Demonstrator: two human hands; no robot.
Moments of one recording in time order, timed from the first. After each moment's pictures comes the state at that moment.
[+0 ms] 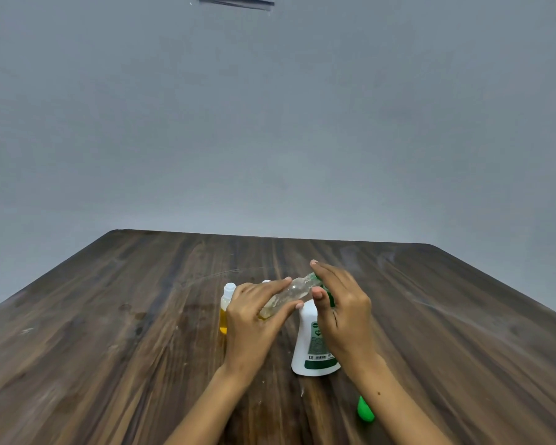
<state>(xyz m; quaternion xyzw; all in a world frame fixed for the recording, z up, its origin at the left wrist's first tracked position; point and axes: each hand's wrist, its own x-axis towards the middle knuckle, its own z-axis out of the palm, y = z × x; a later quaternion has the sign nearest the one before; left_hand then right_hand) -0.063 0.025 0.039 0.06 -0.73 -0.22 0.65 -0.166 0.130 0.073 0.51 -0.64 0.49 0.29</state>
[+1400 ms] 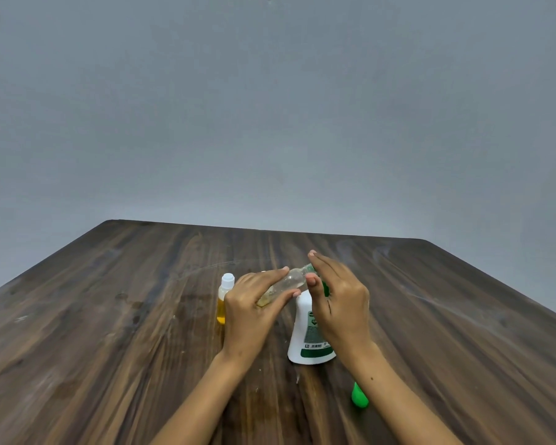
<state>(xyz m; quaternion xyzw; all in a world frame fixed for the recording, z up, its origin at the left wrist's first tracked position) -0.062 0.025 0.042 0.05 -0.73 -0.23 0.65 -0.168 0.127 0.072 0.50 -0.66 0.44 0.35</state>
